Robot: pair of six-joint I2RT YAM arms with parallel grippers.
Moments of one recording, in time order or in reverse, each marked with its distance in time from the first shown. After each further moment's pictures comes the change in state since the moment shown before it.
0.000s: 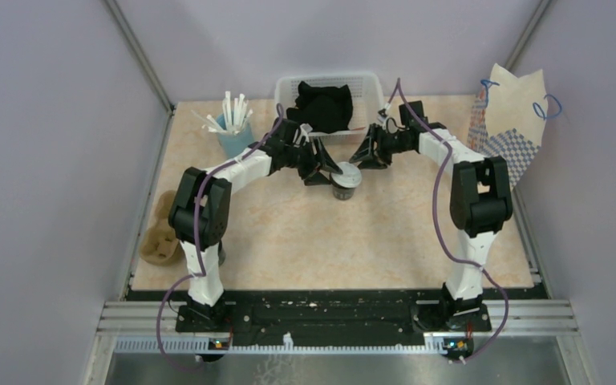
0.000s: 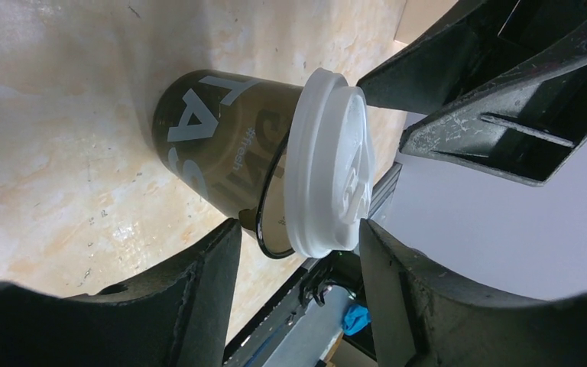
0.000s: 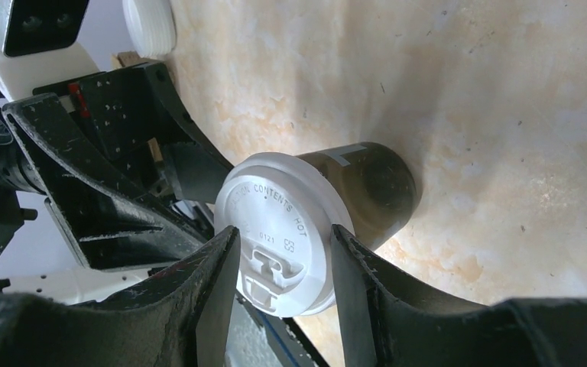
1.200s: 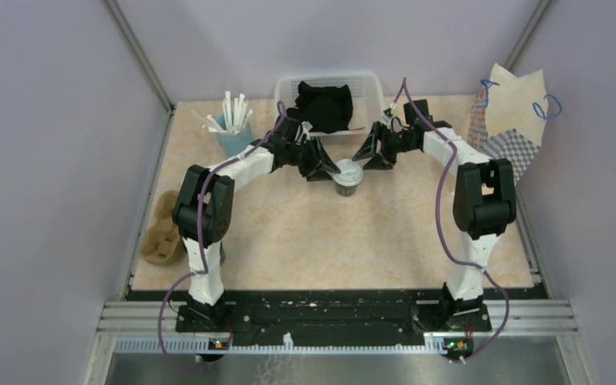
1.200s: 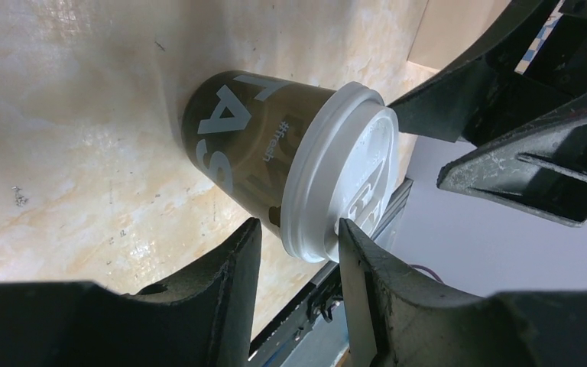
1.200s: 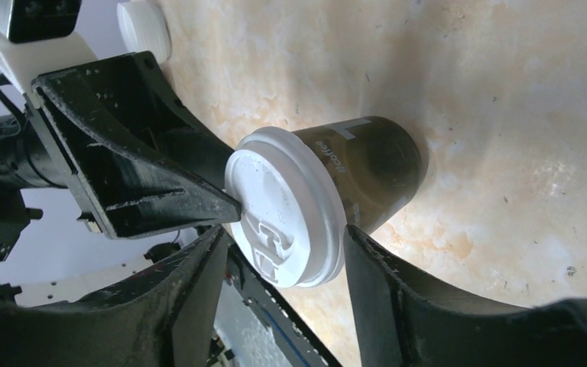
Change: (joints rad) left arm -0.002 0.036 0.050 -0.027 -0.053 0.016; right arm -0.027 -0.029 0.000 -0.053 0.037 0.011
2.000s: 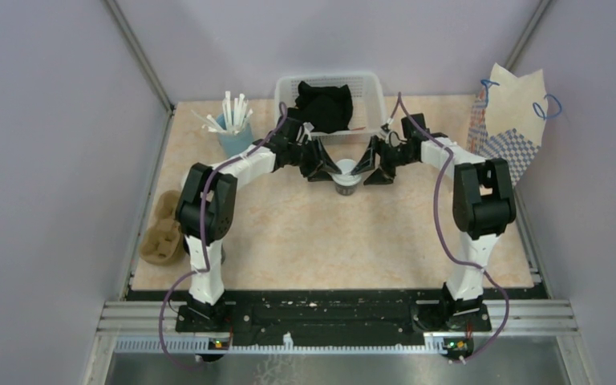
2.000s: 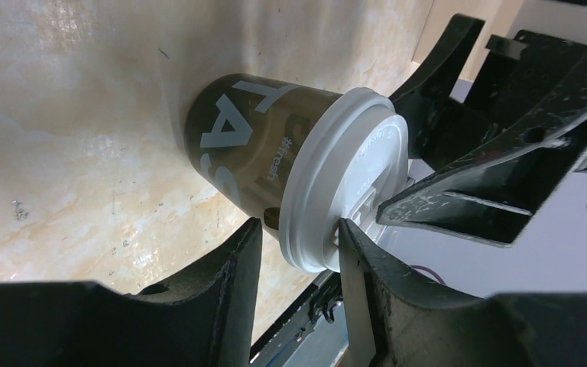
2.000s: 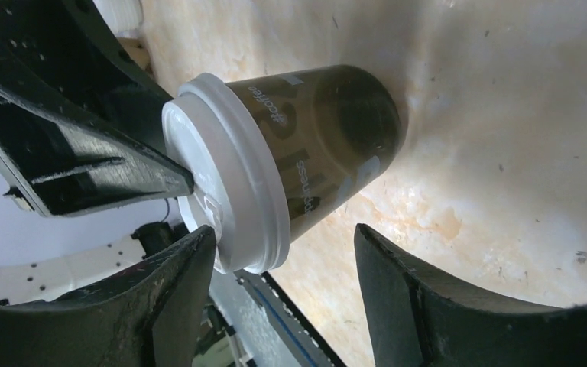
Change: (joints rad) left arm -0.002 0.029 0.016 0.000 0.005 0.004; right arm 0.006 -0.002 -0.110 0.020 -0.024 -0.037
